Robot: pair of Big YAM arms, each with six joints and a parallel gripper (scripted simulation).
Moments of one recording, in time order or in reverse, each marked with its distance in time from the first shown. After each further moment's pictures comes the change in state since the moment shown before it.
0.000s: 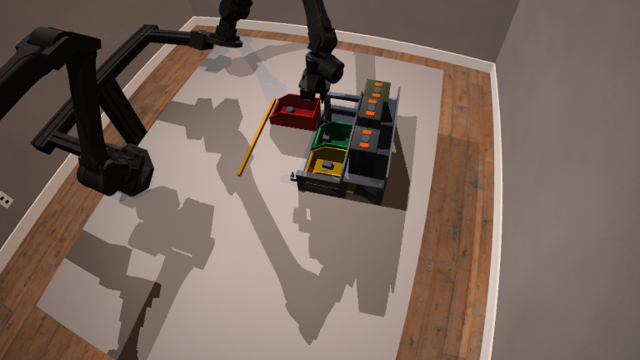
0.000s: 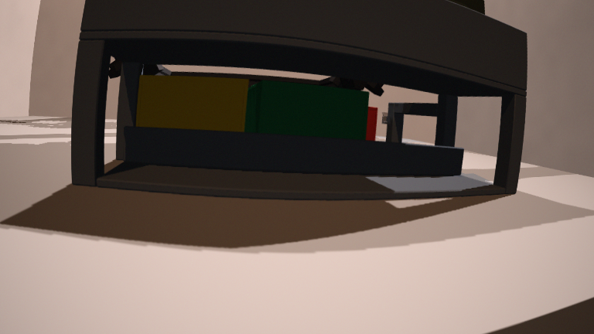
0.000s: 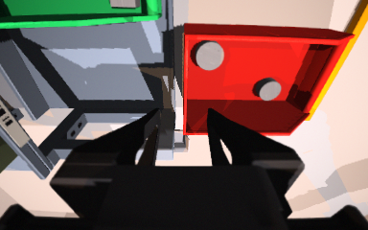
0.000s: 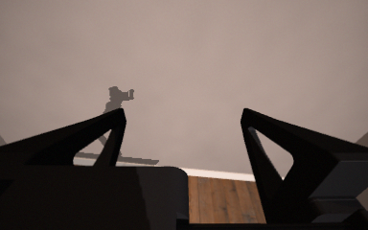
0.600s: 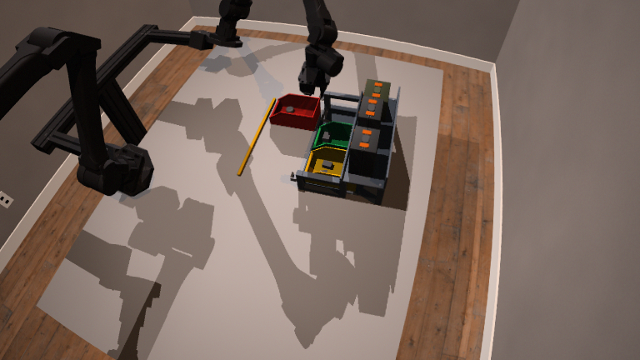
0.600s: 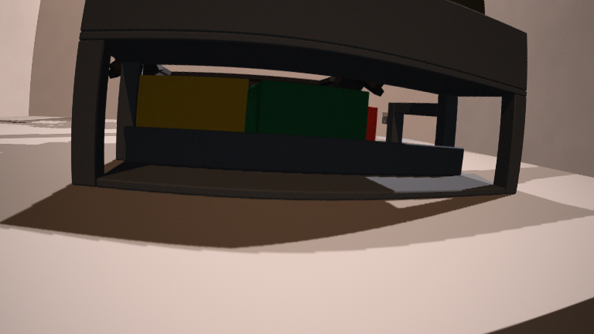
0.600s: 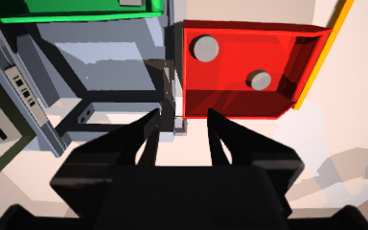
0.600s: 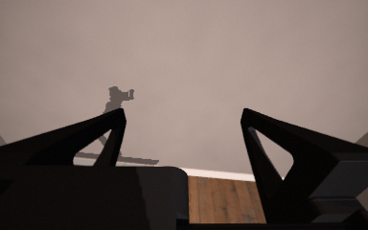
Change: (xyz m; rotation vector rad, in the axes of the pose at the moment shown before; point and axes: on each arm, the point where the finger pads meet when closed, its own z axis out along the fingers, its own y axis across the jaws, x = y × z) left arm 0.001 -0.001 -0.028 0.003 0.002 -0.001; right arm 0.000 0.000 0.000 0.000 0.000 0.000
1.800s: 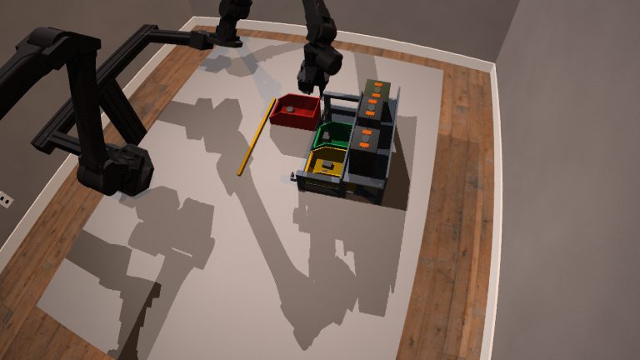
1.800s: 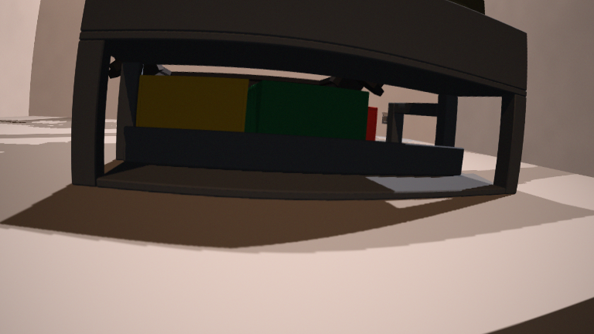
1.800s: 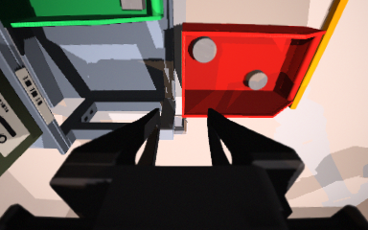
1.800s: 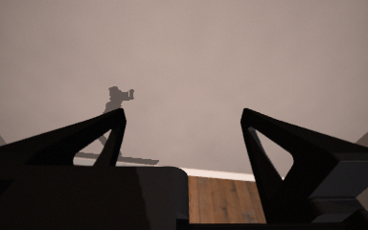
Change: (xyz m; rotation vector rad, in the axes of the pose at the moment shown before) left arm -0.004 -0.001 -0.008 -0.004 -0.003 0.005; right arm 0.000 0.000 0.000 0.000 0.000 0.000
